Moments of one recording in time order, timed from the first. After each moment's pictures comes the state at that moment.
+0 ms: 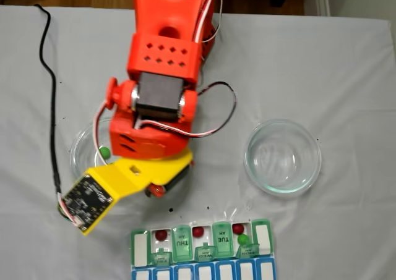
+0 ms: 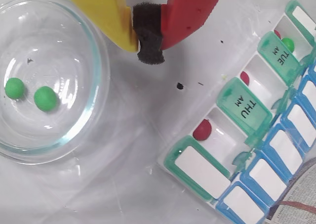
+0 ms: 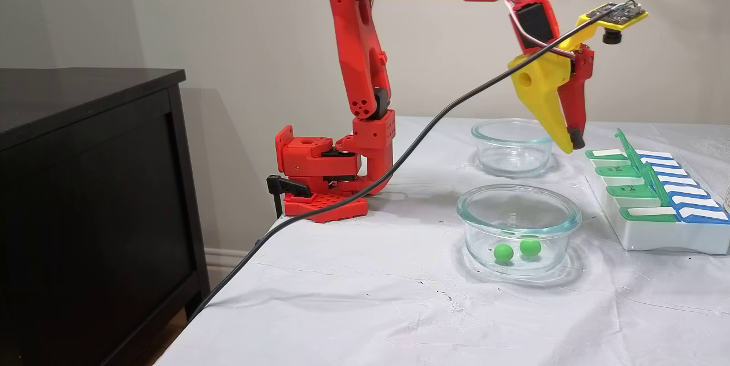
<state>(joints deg) 9.3 123.3 106.8 66.0 -59.9</state>
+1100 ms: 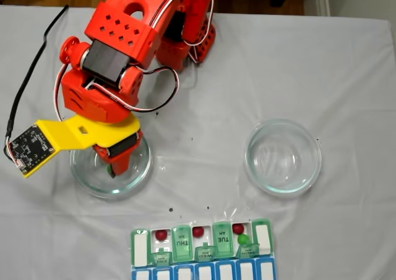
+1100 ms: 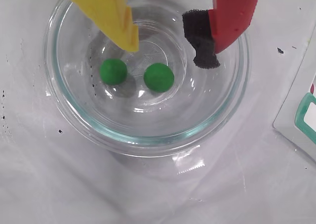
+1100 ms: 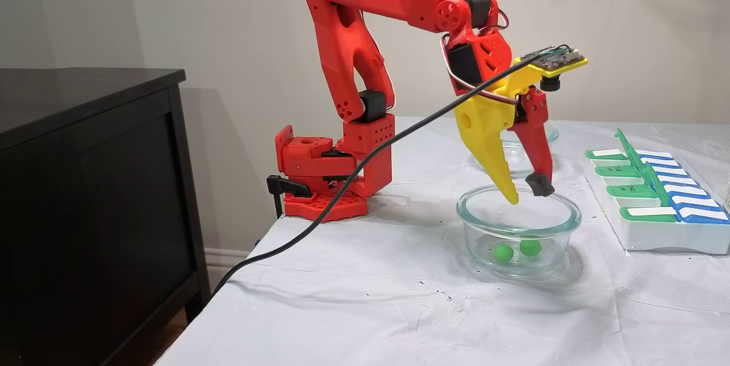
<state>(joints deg) 27.1 131.7 127.2 54.0 -70.0</state>
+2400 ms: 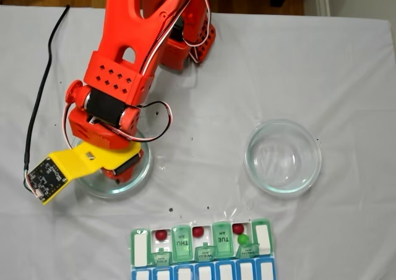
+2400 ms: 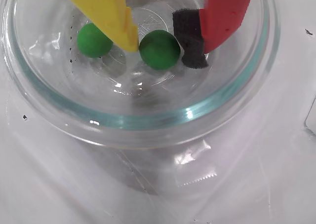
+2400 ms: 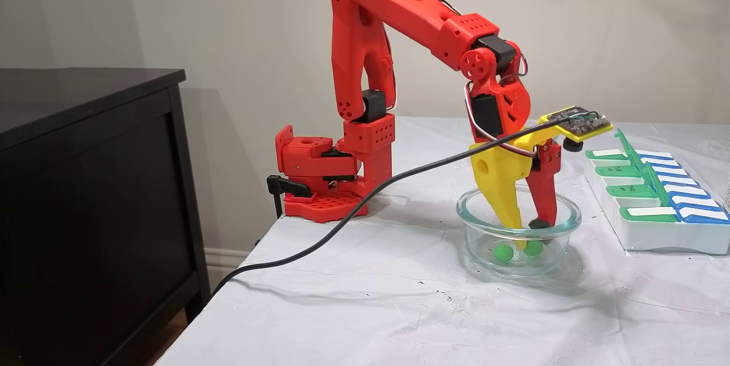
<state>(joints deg) 25.8 114.8 127.4 42.9 -70.6</state>
